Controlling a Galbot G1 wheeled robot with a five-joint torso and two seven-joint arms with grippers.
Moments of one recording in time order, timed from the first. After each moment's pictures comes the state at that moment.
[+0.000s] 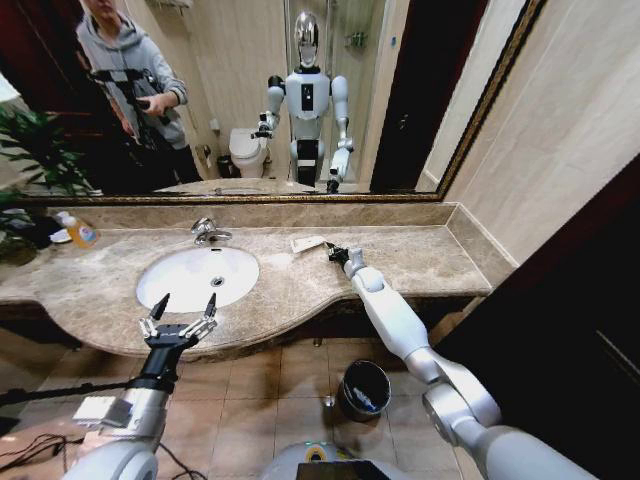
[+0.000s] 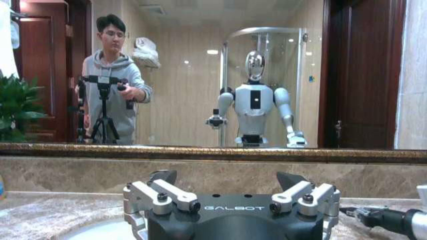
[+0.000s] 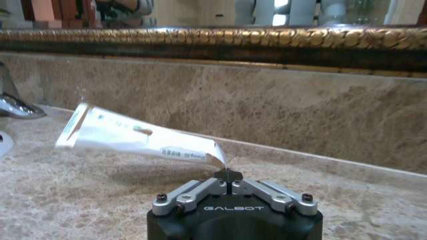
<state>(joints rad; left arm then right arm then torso) 1.84 -1.36 -0.82 -2.47 -0.37 0.04 0.05 -0.47 1.39 0.13 1.06 0.27 -0.13 -0.13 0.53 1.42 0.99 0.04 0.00</state>
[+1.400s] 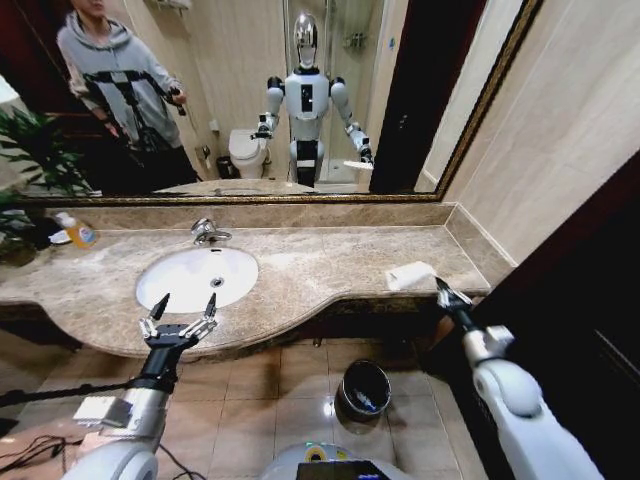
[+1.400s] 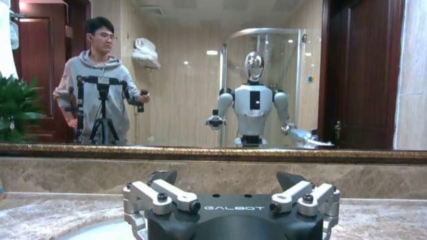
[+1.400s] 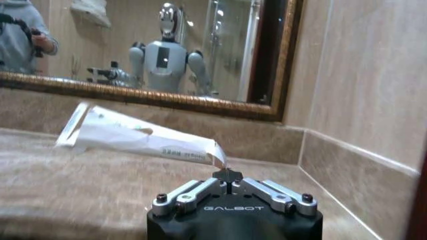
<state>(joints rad) 1.84 -1.36 -0.82 -2.47 -0.37 0.04 0.05 -1.60 1.19 0.84 1.96 0.35 0.11 -0.09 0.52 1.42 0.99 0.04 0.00</state>
